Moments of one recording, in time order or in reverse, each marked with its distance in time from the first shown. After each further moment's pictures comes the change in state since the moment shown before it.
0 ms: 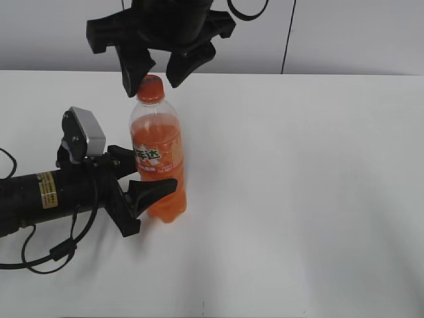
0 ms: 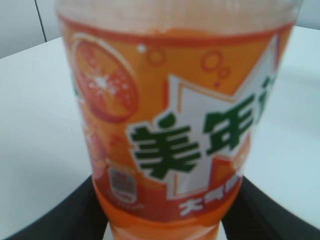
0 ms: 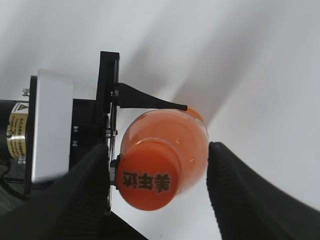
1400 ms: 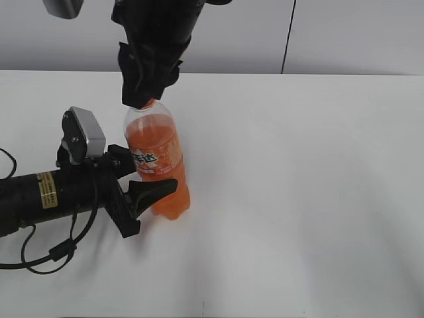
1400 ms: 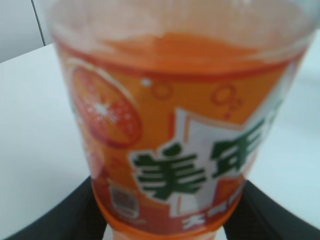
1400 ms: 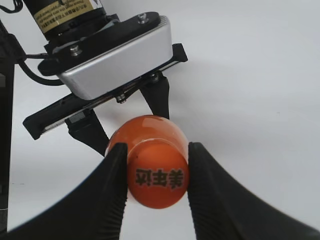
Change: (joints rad) left arm 0.000 -0.001 0.000 0.004 -0.005 0.012; right arm 0.000 0.001 0.000 0.094 -0.003 -1.098
